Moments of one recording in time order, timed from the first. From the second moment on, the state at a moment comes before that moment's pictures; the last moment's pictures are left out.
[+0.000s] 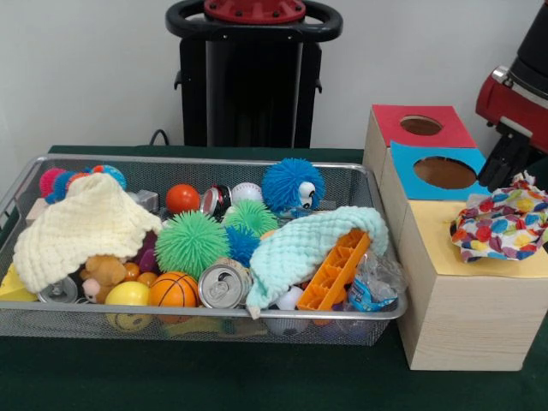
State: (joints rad) arm 0.47 -0.27 -0.67 1.16 0.50 0.92 2.39
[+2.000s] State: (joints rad) arm 0.47 -0.32 -0.67 1.15 0.50 0.96 2.39
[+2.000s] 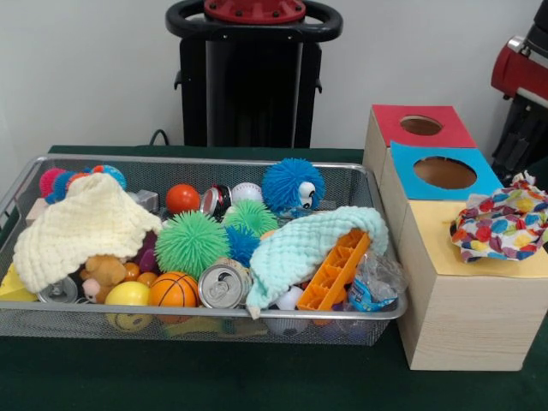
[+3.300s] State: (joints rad) arm 0.42 -0.32 -0.67 1.14 0.50 0.96 2.39
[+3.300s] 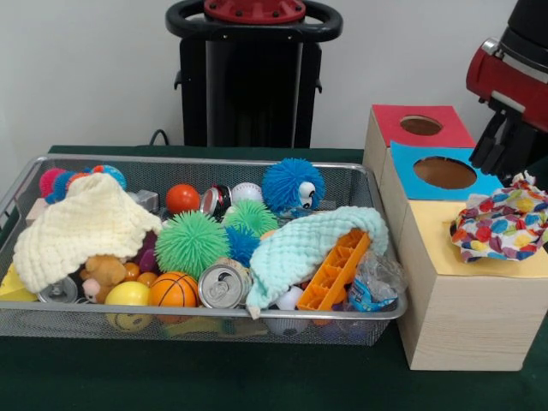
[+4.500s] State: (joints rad) arm 0.42 -0.31 -0.67 1.14 0.50 0.96 2.39
